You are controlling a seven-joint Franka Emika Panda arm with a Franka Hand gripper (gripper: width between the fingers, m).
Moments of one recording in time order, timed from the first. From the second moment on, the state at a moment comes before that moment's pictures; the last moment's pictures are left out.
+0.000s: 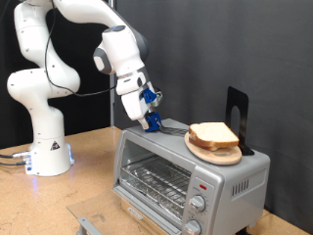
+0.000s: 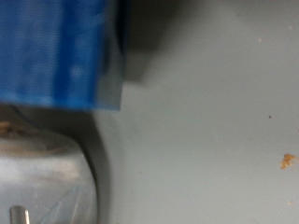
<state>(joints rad) 0.05 -0.48 0.39 -2.76 0.63 2.60 0.03</state>
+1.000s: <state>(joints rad) 0.04 -0.47 0.39 -2.76 0.64 2.64 0.03</state>
